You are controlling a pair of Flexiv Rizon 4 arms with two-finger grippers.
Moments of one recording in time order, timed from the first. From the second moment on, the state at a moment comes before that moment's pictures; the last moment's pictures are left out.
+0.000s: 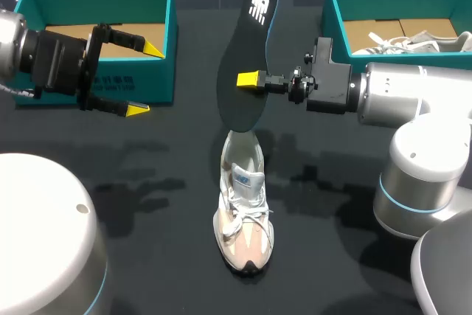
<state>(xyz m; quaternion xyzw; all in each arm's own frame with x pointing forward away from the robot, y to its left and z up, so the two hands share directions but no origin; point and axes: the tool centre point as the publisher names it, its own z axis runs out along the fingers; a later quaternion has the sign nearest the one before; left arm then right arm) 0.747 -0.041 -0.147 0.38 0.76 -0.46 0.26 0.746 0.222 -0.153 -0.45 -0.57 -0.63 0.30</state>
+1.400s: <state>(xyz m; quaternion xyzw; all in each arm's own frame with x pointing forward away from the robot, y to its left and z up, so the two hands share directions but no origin) 0.715 -0.067 -0.255 0.15 0.94 -0.29 0.09 0.758 0.197 -0.211 -0.37 -0.62 -0.66 0.21</state>
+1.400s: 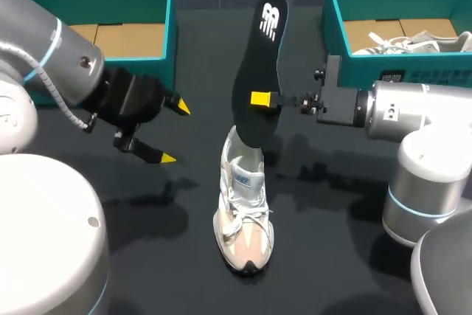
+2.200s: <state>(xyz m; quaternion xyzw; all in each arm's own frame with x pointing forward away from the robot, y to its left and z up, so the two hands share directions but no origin) 0.739 -0.091 -0.296 0.10 0.96 -0.26 0.08 0.774 0.216 -0.219 -0.31 -0.62 -0.71 0.16</state>
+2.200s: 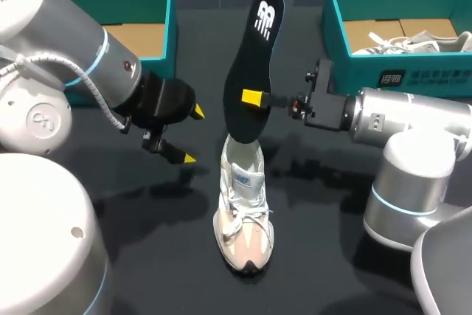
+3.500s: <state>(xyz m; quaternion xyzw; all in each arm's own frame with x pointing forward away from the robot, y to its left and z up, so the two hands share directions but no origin) 0.751 -0.114 -0.353 0.07 0.97 -0.21 0.08 0.785 0.223 -0.252 -0.28 -0.60 -0.73 0.15</state>
